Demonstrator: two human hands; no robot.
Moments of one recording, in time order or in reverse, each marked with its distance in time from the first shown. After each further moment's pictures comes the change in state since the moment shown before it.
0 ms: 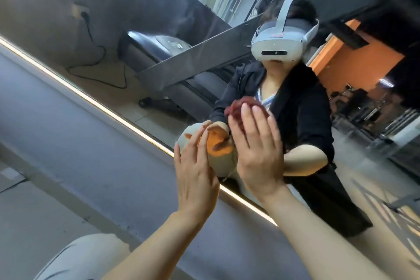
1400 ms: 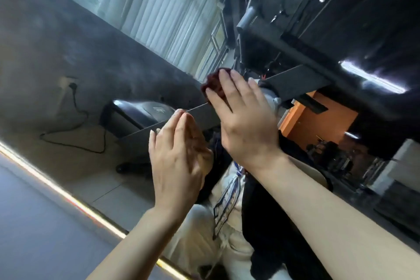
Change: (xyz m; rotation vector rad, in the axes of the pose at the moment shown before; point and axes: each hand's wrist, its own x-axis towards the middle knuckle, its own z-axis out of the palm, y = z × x) left_hand 0.171 0.054 -0.039 -0.051 0.302 0.224; right_hand 0.210 0.063 0.000 -0.103 0.081 -0.120
